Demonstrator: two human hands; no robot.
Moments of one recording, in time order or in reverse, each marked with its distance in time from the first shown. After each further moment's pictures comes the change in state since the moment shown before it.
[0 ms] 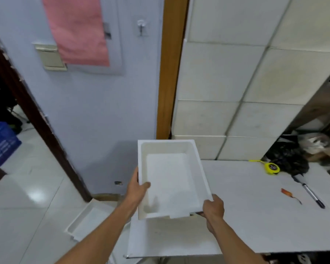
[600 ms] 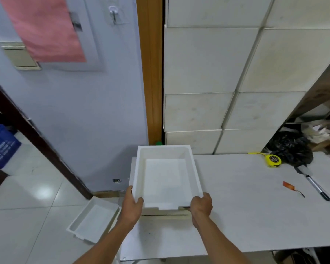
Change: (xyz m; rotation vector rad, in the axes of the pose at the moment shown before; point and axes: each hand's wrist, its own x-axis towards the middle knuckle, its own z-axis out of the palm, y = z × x) left_hand -0.003 -0.054 0.029 0.236 0.028 -0.169; right_hand 0.027 0.001 0.025 -0.044 0.098 0.080
